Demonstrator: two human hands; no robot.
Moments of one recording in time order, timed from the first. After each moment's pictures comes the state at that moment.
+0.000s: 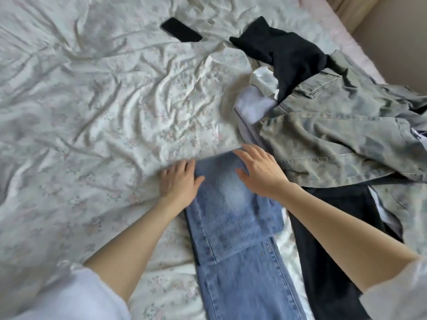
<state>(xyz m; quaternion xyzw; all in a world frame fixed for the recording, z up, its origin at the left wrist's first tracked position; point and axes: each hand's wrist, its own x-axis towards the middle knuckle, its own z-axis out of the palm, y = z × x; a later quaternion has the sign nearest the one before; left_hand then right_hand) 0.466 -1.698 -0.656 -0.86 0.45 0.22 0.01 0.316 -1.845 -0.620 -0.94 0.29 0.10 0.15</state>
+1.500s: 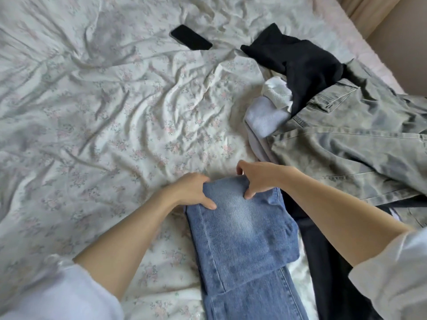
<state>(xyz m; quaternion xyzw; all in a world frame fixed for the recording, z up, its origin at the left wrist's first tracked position) 0.506 -1.733 -0.650 -0.74 0.46 0.48 -0.08 0.373 -1.887 -0.620 -0.86 0.22 0.39 0.24</state>
